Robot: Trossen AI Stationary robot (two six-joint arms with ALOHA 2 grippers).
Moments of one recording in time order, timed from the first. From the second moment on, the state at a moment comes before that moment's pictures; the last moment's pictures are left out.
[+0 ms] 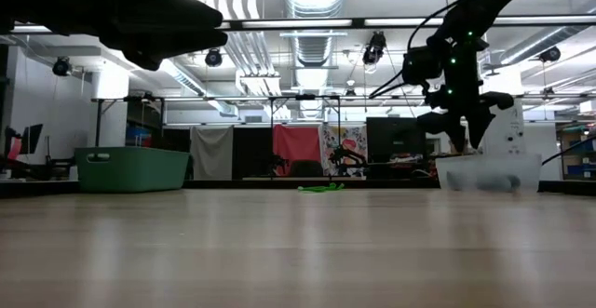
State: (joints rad) left arm -0.58 1.49 0.46 0.85 -0.75 -0.09; right arm -0.82 1.50 0.97 -0.84 0.47 0.51
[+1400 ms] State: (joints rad) left arm -0.56 1.49 0.46 0.83 -0.75 -0.10; right arm -0.44 2.08 1.27 -0.03 0.17 0.39
